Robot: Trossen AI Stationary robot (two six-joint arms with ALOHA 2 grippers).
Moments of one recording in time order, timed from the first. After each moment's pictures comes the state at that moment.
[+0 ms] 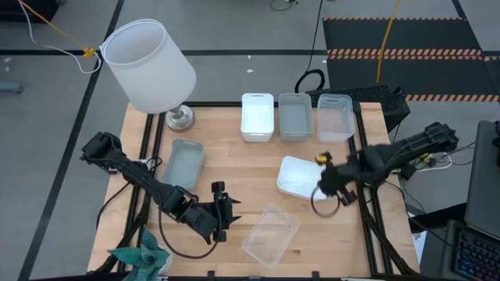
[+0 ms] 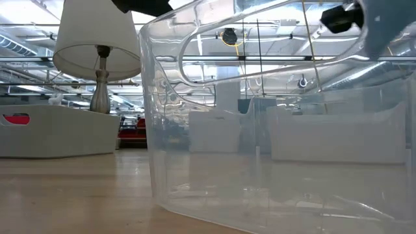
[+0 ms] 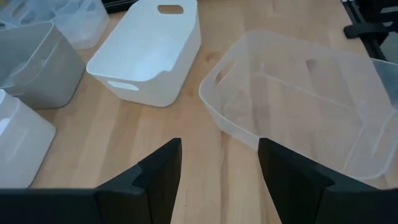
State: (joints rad) left arm -0.57 1.58 1.15 -0.32 -0.57 -0.27; right arm 0.35 1.09 1.00 -1.16 0.10 -0.21
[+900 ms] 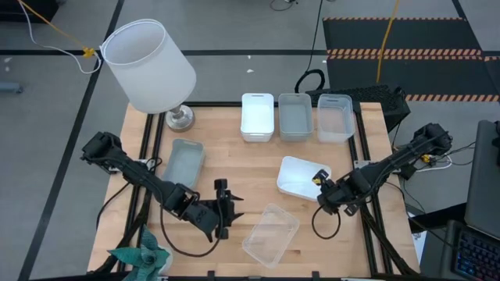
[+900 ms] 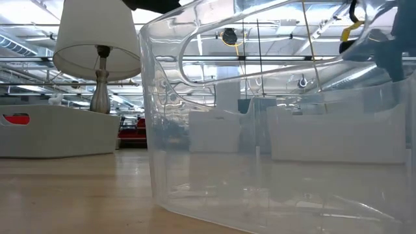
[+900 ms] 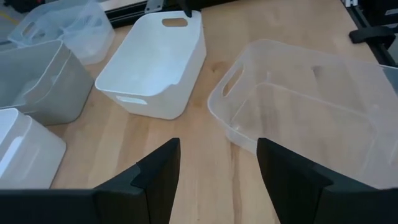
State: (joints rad) left arm -0.55 1.58 1.15 -0.28 -0.57 -0.19; right arm 0.50 1.20 0.80 -1.06 0.10 -0.30
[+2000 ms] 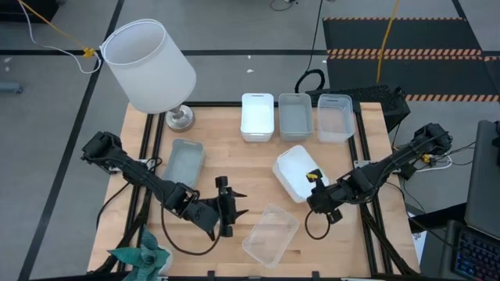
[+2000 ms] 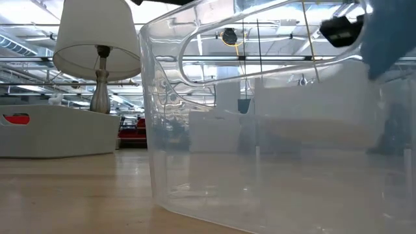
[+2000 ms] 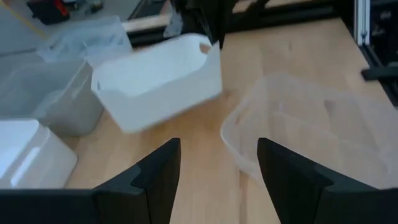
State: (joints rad) left arm -0.53 1.58 1.15 -0.18 -0.64 -0.18; right arm 0.50 1.20 0.85 -0.79 0.19 -0.01
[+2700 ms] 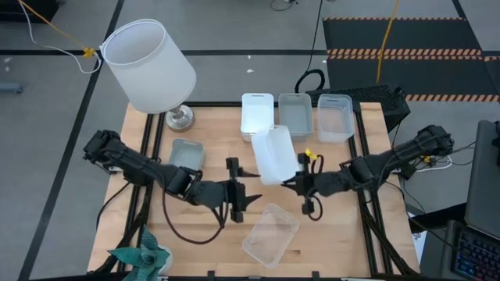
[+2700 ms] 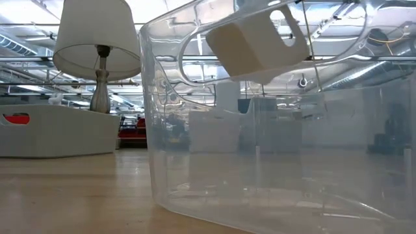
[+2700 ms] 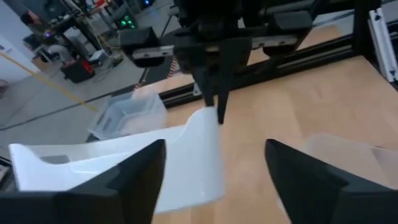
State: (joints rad) left arm -0.41 1.58 1.36 -0.18 -0.59 0.18; right arm 0.38 1.20 0.99 -0.39 0.40 -0.03
